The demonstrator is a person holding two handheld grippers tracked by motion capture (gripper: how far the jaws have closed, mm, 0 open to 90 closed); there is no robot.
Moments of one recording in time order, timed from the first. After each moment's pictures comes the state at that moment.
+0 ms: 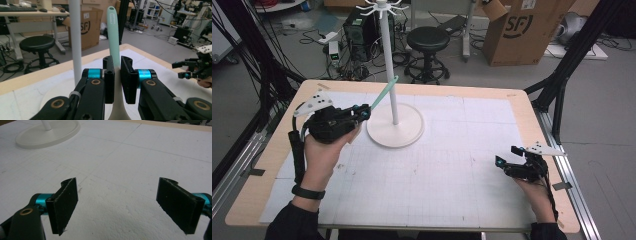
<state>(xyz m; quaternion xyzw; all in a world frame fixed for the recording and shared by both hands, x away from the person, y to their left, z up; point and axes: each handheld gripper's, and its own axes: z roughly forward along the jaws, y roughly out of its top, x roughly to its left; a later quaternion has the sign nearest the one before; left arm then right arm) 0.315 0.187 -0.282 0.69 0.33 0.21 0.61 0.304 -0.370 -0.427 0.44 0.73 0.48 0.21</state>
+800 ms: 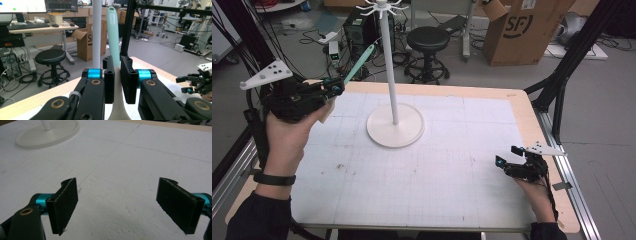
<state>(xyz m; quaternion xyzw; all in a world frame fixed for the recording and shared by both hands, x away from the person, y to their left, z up) 0.311 0.228 -0.209 0.67 0.33 0.24 0.62 0.305 -0.370 -0.427 0.44 0.73 0.48 0.21</state>
